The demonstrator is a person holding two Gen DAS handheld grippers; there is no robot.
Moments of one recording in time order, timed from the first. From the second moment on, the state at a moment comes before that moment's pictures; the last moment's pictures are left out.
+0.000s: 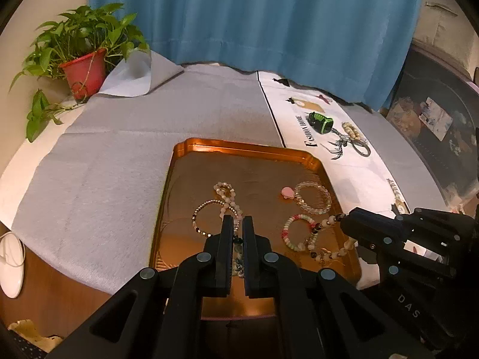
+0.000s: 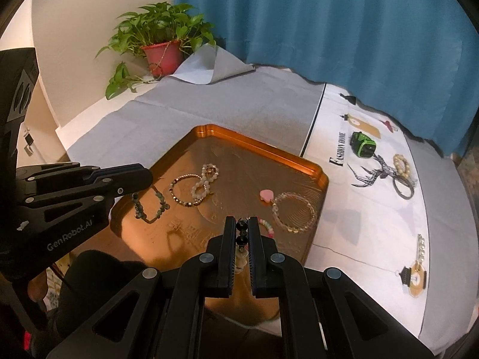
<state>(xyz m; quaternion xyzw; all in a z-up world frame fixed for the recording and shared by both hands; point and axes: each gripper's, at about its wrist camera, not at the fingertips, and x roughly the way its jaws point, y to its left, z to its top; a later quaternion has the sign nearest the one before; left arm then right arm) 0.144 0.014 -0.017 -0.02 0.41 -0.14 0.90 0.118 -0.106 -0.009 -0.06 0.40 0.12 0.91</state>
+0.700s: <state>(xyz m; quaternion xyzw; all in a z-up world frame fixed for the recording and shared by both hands) 0.113 0.020 -0.060 0.00 0.48 -0.07 0.88 0.095 -0.130 -0.053 -0.06 0.47 0.09 0.87</state>
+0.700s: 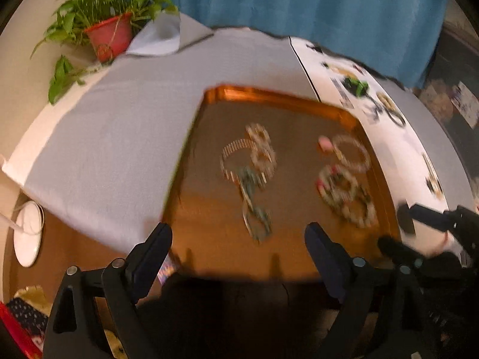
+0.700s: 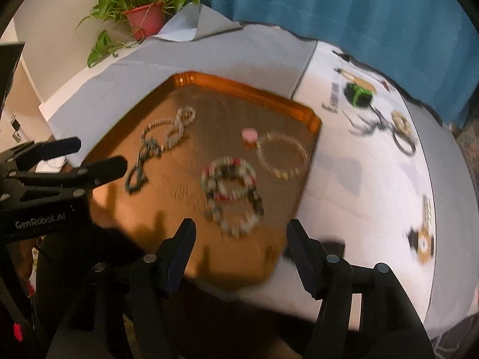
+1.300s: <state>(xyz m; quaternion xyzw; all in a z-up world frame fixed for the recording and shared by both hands) -0.022 -0.003 -0.016 0.01 0.43 -0.07 0.90 -0.054 -0.143 -0.012 -0.06 0.41 0.08 0.91</state>
